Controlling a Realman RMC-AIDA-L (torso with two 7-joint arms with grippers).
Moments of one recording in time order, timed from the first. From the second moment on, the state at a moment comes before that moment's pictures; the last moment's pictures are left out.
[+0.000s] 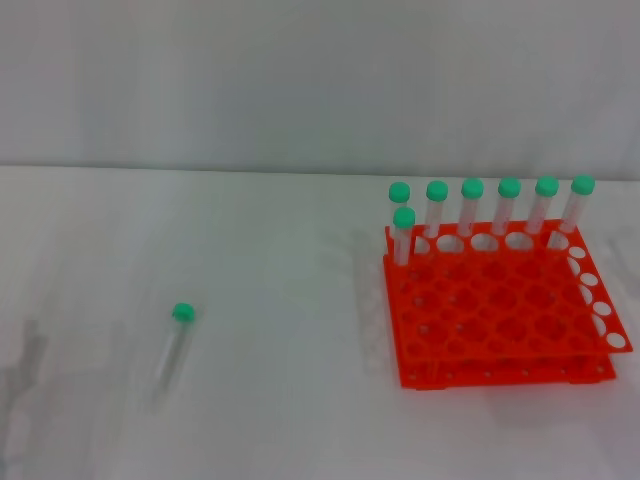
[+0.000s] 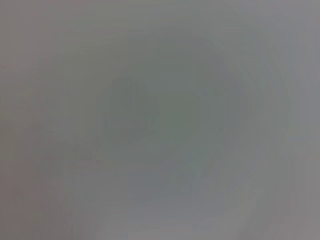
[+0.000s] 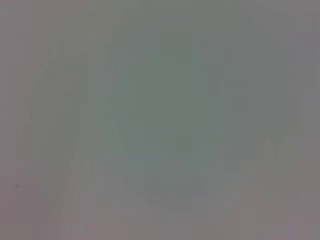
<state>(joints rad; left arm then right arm) -0.25 -2.09 -0.06 -0.19 1.20 1.45 -0.45 0.48 2.02 -2.08 -0.25 0.69 -1.28 0.17</state>
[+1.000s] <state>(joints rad) -0.32 -2.06 0.06 0.19 1.48 1.34 -1.05 0.52 2.02 -2.05 -0.25 0.68 -1.27 0.17</state>
